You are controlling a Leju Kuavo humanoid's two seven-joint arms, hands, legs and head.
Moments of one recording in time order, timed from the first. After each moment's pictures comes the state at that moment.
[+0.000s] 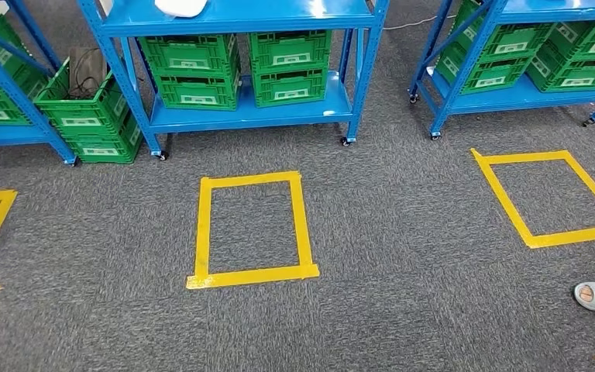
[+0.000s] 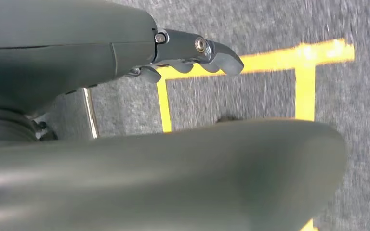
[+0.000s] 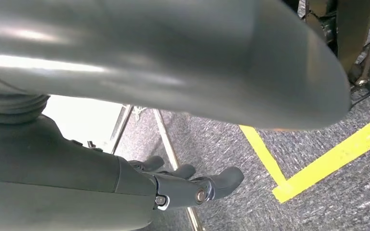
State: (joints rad) left arm -0.09 0.03 -0.60 -0.21 0.52 0.17 -0.01; right arm -0.10 -0.02 0.35 -0.21 -0.69 -0.20 0.21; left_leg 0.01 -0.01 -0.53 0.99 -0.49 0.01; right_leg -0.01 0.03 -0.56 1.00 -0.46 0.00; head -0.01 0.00
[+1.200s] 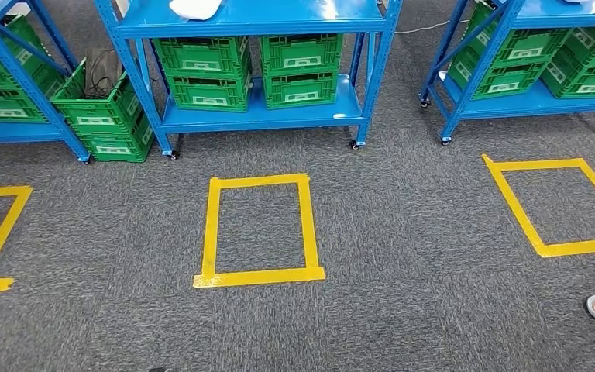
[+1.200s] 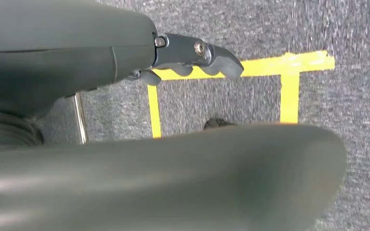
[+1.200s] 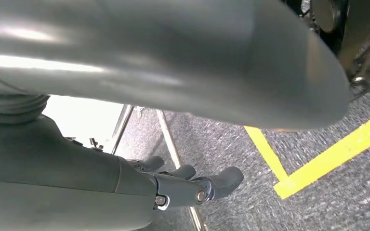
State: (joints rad) left arm -0.09 0.03 -0.61 -0.21 0.57 0.16 -0.06; right arm -0.09 -0.02 0.38 -0.21 -0.69 -0.19 0.20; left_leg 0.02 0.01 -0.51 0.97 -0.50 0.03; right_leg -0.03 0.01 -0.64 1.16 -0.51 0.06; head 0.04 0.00
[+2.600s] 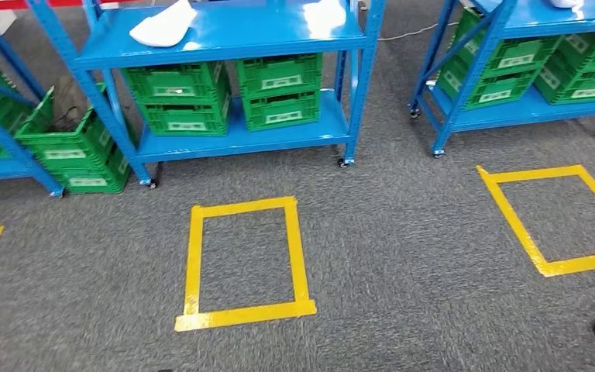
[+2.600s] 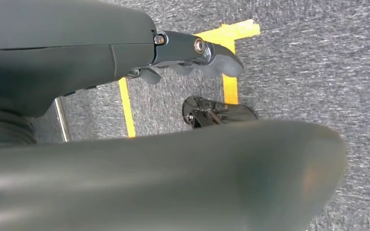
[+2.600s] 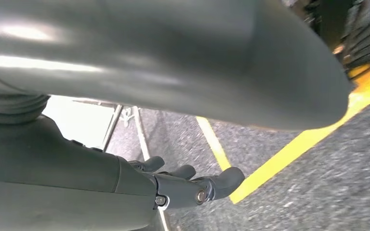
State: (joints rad) left arm -0.09 0.03 -0.61 -0.21 0.58 0.16 -0.05; right arm -0.09 -0.03 0.38 -0.20 -0.70 -0.19 0.20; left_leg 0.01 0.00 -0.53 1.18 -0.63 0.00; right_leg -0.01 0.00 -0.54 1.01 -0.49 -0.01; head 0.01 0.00
